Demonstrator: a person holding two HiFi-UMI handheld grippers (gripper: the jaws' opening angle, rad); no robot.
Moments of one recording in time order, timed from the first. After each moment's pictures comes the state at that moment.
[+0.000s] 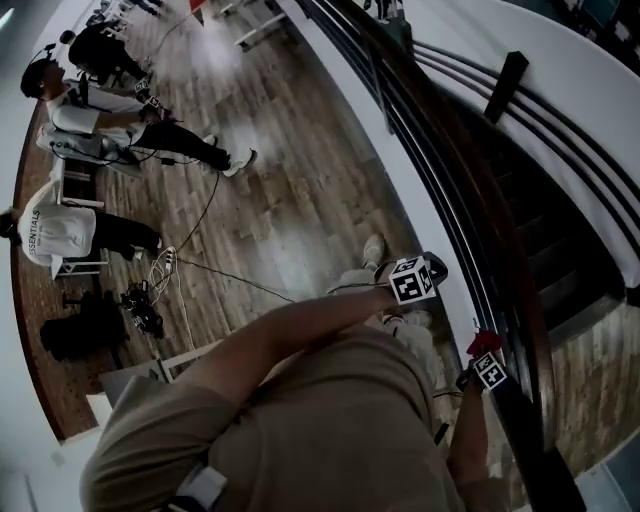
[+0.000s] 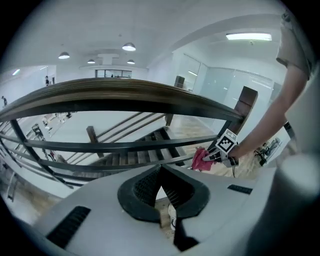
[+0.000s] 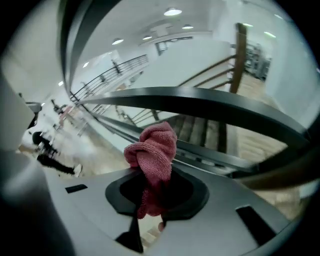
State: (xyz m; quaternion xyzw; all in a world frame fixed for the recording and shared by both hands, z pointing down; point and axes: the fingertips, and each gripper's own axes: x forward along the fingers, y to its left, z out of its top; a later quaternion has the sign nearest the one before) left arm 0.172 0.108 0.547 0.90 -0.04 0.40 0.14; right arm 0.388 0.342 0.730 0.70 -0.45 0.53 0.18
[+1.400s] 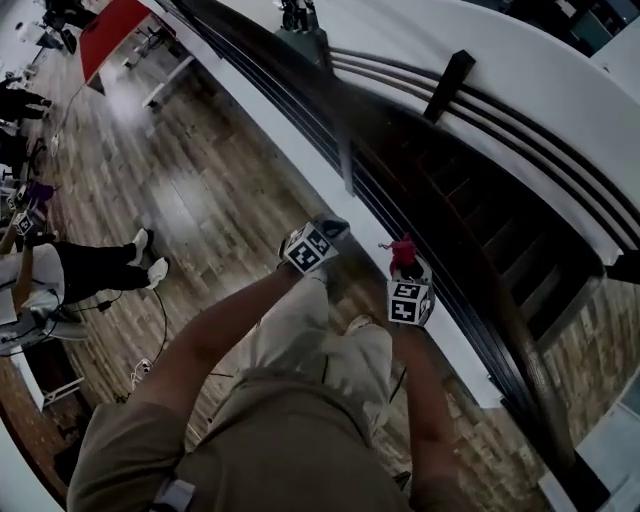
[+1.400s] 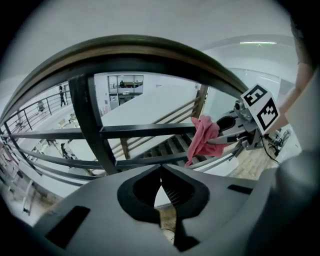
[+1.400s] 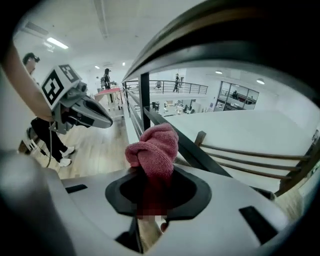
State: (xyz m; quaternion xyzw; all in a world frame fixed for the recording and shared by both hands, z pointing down) left arm -0.157 -0.493 0.672 0.91 -0.10 0.40 0.10; right arm -0.032 -0.401 0.673 0.64 -0.66 0.27 0.30
